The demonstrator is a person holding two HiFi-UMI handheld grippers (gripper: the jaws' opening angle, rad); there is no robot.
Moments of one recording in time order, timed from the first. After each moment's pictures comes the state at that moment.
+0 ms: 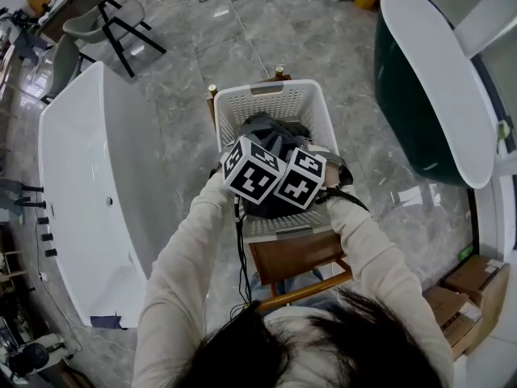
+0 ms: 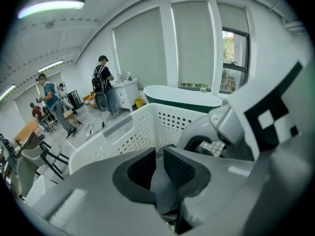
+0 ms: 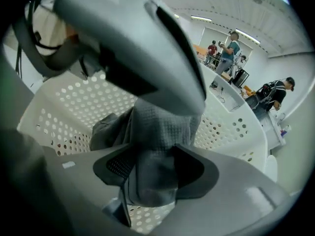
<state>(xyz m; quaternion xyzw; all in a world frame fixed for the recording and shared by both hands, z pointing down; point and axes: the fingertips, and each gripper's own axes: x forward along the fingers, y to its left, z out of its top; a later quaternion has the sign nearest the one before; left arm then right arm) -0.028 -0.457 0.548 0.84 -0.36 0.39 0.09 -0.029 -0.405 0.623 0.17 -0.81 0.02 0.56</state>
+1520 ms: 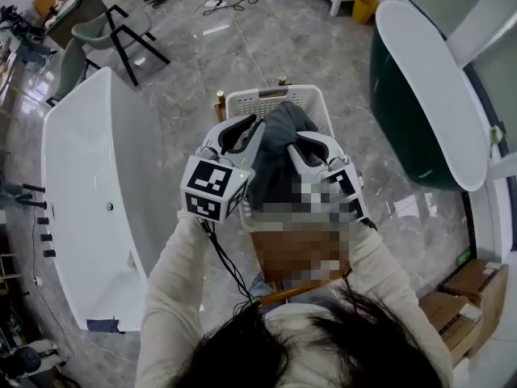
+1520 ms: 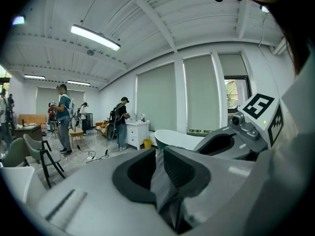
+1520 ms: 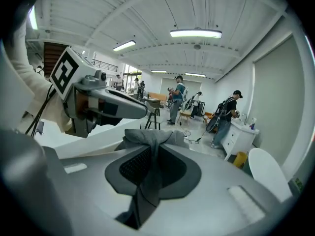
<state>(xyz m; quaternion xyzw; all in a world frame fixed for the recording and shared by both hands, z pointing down) -0.083 -0.428 0.415 0.89 -0.44 0.12 0.05 -0.025 -0.405 0.461 0.37 -0.89 0.01 0.26</state>
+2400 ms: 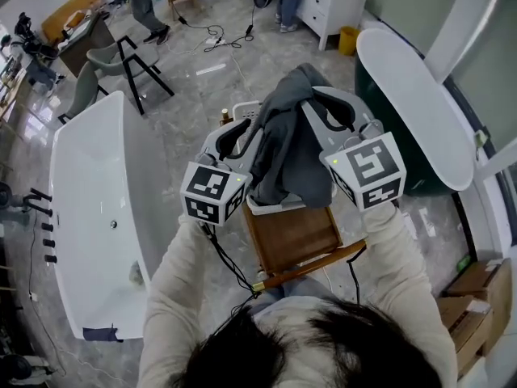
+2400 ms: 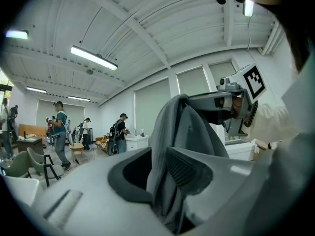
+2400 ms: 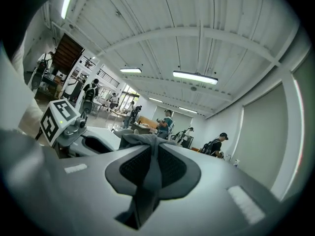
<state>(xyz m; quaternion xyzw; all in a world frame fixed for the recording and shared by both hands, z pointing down) -0.086 -0.340 0.324 0.89 -0.44 0.06 -0.01 -0.005 -0.344 0.243 0.42 -0.88 -0.15 0.13</state>
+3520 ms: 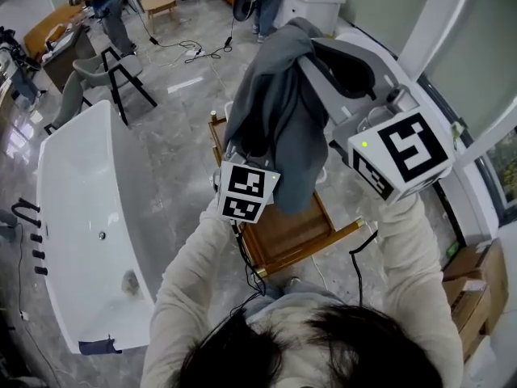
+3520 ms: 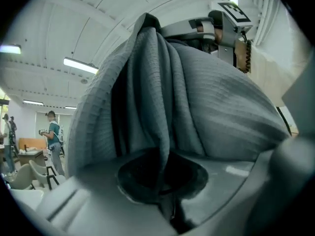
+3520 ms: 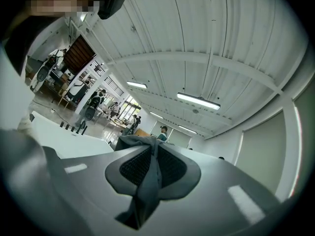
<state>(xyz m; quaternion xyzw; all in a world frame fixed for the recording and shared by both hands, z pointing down) -0.054 -0.287 0.313 0.89 -0.44 0.07 -0.07 -0.046 -0.241 0.107 0.41 -0.88 -0.25 0.07</state>
